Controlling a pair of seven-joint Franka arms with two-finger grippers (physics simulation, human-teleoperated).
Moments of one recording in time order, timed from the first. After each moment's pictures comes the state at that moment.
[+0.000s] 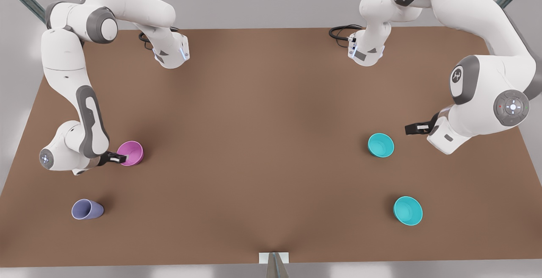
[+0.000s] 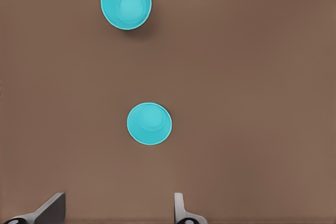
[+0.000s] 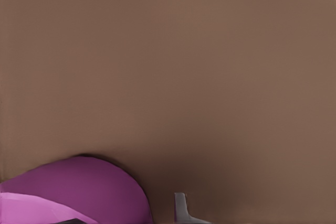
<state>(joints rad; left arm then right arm) -0.11 0.38 0.04 -1.16 -0.01 1.31 -0.14 -0.34 0.68 0.03 -1.71 0.14 2.04 -0.13</state>
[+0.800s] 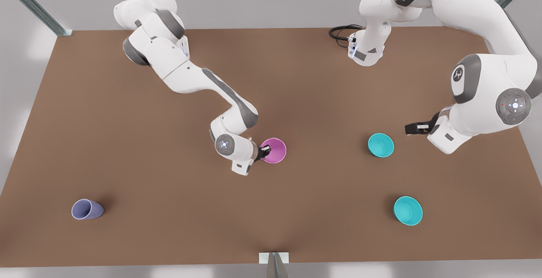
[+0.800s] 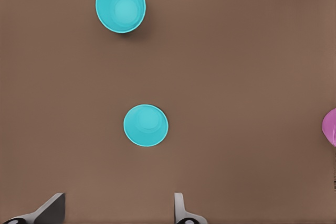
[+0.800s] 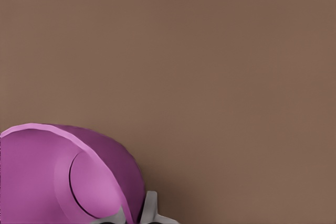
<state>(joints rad) -0.11 0.38 0.04 -1.15 -0.02 1.31 -0.12 0.36 0.92 0.35 -1.34 0.14 2.33 0.09</state>
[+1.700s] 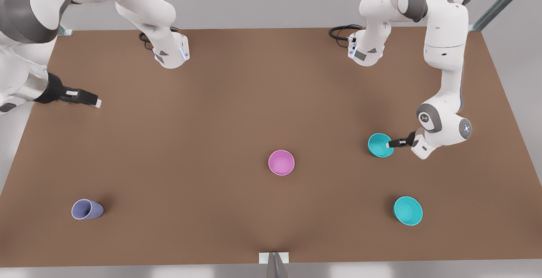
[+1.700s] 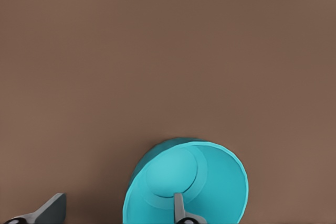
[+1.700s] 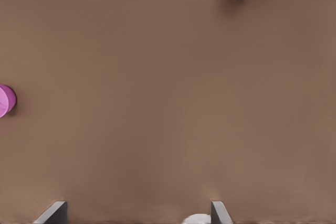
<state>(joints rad) -0.10 0.46 0.27 -2.09 -0.52 2.27 0.42 -0.28 0.25 0.34 -1.02 -0.02 1.04 0.23</state>
